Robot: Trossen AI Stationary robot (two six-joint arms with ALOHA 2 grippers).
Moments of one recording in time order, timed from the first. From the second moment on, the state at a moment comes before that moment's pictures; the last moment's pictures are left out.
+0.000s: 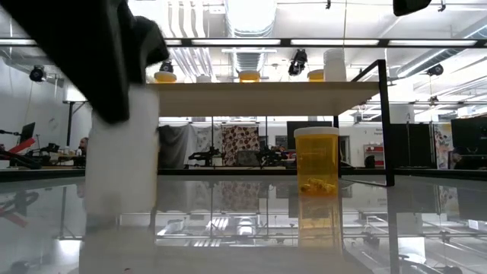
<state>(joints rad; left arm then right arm) -0.62 1.98 1.55 -0.77 -0.22 -0.73 0.67 0.99 0.50 0.27 0.50 -0.18</state>
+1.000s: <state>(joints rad) -0.17 1.49 1.68 -1.35 -0.37 -0.66 0.67 0.99 0.50 0.27 0.49 -0.17</state>
